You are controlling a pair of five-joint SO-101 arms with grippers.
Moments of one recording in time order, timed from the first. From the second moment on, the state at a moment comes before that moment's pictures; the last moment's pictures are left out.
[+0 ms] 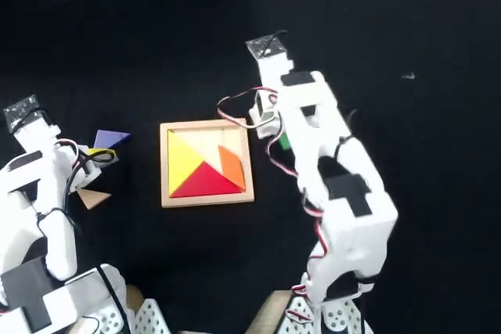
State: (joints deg) left arm -31.7 -12.1 51.0 41.5 2.9; right arm -10.6 22.2 5.2 61.5 7.4
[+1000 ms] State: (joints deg) left arm -31.7 -12.1 51.0 41.5 3.3; right arm -6.8 29.6 -3.7 69.6 7.4
